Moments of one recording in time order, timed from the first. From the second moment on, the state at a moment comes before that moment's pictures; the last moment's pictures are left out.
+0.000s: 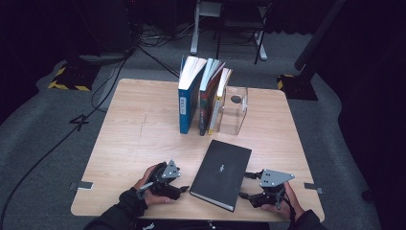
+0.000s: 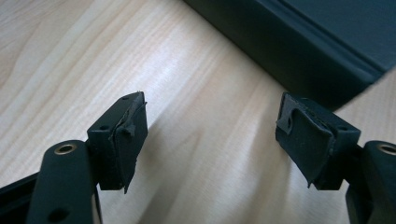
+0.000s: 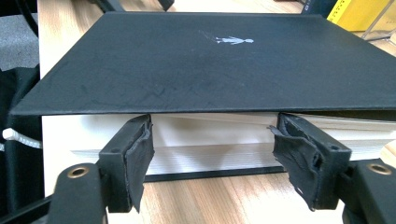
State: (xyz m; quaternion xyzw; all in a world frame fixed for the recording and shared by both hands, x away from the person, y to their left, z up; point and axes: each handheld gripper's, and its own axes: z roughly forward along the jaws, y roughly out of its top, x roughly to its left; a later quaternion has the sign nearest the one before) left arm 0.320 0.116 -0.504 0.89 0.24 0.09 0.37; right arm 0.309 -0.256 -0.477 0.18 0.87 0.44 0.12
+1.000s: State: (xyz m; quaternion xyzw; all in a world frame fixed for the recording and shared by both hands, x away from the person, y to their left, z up) left arm 0.289 0.048 -0.475 0.89 0.15 0.15 0.40; right arm 0.312 -0.231 -0.456 0.20 0.85 0.47 0.16
